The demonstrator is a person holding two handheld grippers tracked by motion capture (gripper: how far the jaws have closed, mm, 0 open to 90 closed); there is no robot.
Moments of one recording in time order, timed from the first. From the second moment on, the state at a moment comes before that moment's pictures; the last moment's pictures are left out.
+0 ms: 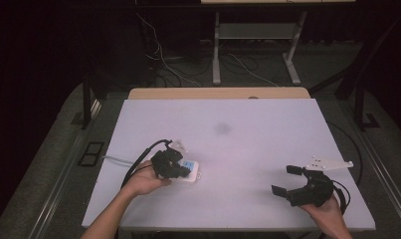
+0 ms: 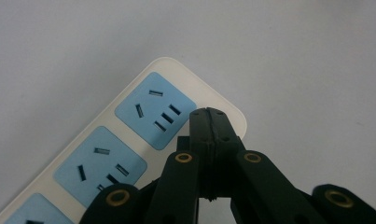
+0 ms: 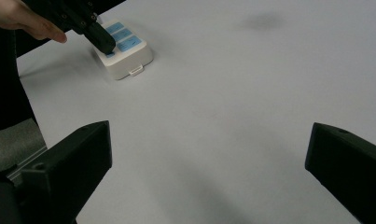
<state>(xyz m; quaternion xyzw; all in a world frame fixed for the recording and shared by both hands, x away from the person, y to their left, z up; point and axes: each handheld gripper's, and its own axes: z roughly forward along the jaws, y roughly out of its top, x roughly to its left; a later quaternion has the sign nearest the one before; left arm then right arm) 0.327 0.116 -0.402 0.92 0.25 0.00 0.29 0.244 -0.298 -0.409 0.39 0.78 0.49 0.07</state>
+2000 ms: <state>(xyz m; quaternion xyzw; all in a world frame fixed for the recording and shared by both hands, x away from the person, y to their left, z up) 0.328 0.120 -0.403 0.92 0.25 -0.01 0.31 0.244 -0.298 -0.409 0.39 0.78 0.49 0.07</state>
